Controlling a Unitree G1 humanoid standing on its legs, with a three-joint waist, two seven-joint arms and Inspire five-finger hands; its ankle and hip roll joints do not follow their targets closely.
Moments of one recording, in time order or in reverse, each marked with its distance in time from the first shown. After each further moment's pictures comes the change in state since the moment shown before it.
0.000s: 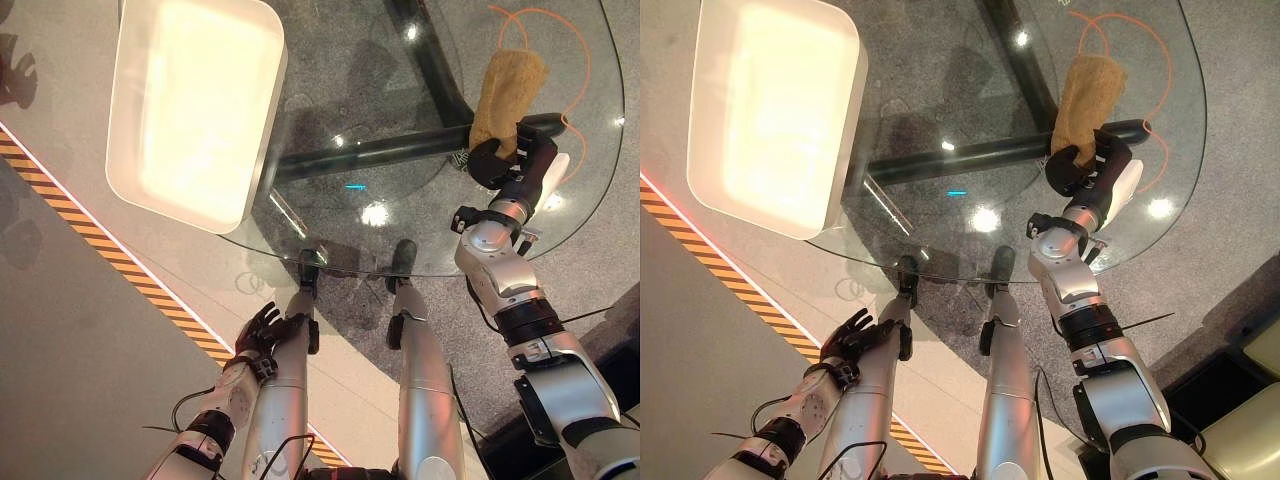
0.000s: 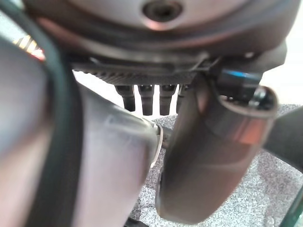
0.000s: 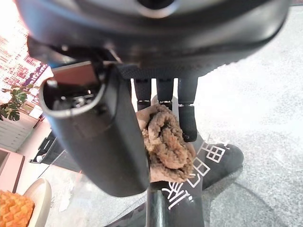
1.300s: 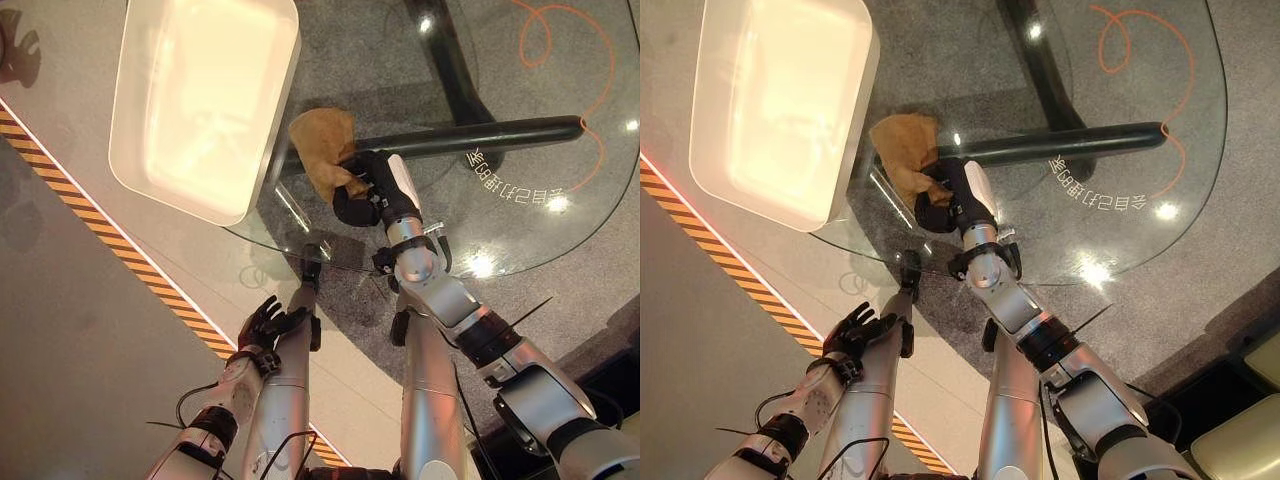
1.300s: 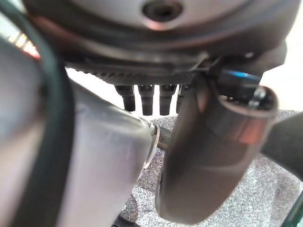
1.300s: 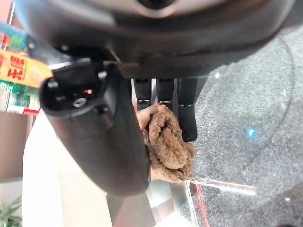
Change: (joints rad) left arm -0.016 -0.008 -0.004 -0.026 0.002 -0.007 0.023; right arm 0.011 0.096 0.334 -0.178 -0.315 0.122 0.534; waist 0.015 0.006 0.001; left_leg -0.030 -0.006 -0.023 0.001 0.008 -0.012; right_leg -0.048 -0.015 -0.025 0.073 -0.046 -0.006
